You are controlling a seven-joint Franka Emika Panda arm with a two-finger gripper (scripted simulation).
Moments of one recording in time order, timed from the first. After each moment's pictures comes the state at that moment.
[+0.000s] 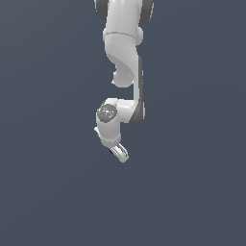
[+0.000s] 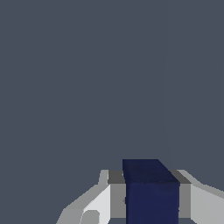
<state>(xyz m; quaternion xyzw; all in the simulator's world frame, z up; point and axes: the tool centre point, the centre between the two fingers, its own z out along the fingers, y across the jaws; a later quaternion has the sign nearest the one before) 0.011 -0.054 0.013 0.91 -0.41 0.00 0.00</state>
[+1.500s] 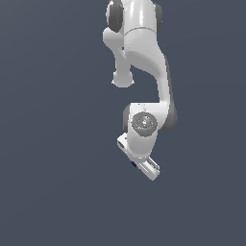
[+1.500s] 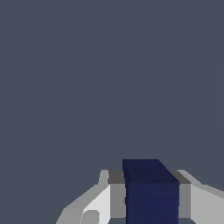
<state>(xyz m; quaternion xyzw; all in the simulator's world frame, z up) 0.098 0.056 0.063 0.91 -0.41 0.00 0.00</state>
